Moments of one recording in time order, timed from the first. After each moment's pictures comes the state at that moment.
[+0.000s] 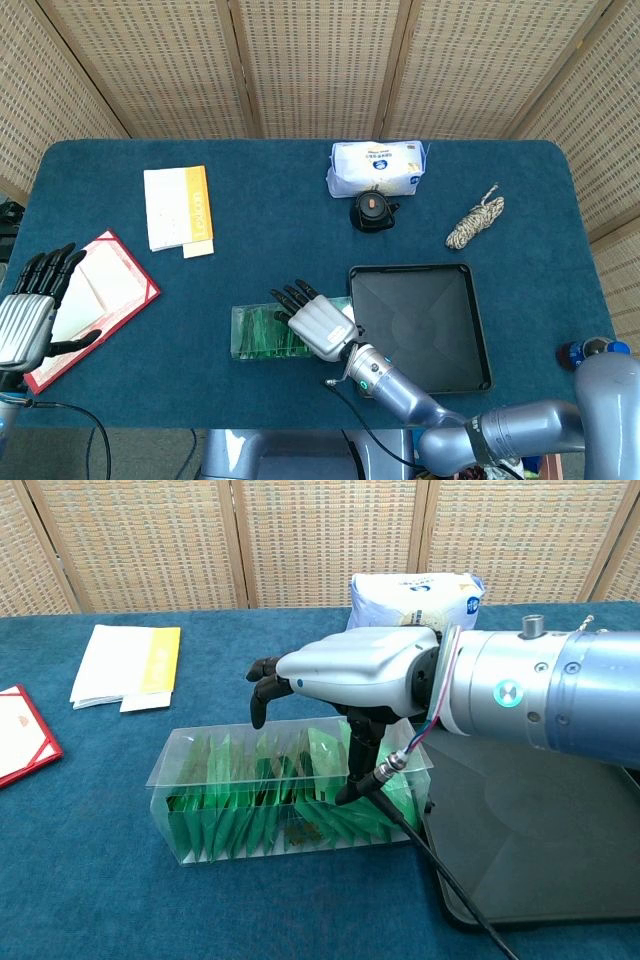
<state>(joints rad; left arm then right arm) -0.19 -0.96 -0.08 -1.92 1.47 1.42 0.11 1.01 -1.53 0.15 -1.90 -0.85 0.96 -0.81</state>
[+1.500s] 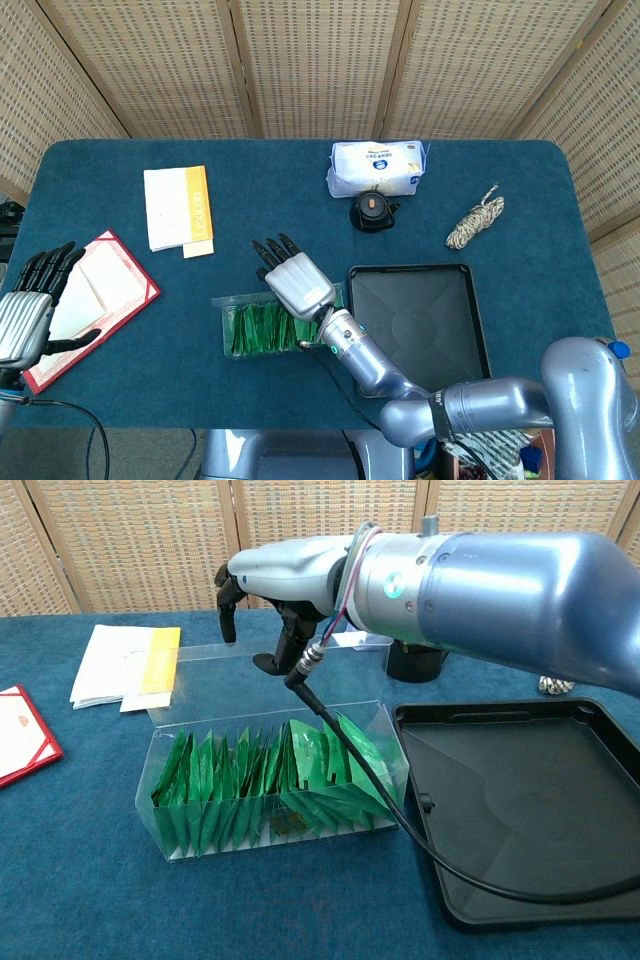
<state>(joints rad) -0.20 -0.94 -0.08 -1.91 1.46 1.39 0.04 1.18 -1.60 0.31 -1.76 -0.67 1.04 -0.85</state>
